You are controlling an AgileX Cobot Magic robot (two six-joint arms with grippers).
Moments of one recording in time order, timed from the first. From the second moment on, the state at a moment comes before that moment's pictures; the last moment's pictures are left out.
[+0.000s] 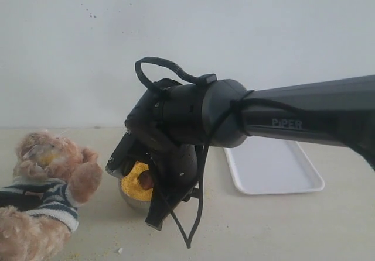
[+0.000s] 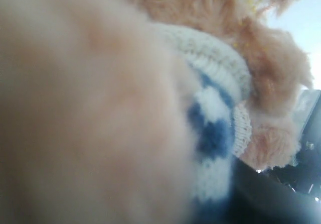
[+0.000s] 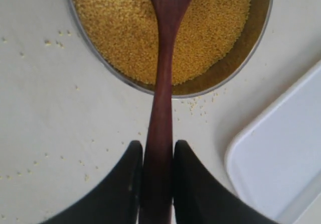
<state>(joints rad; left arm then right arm) 0.41 1.70 -0.42 -1.74 1.14 1.38 0.88 2.09 -1.65 -0.48 0.99 -0.07</state>
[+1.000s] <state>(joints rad) 0.41 1.70 -0.42 -1.74 1.14 1.38 0.88 2.07 -1.66 -0.35 0.99 -0.04</state>
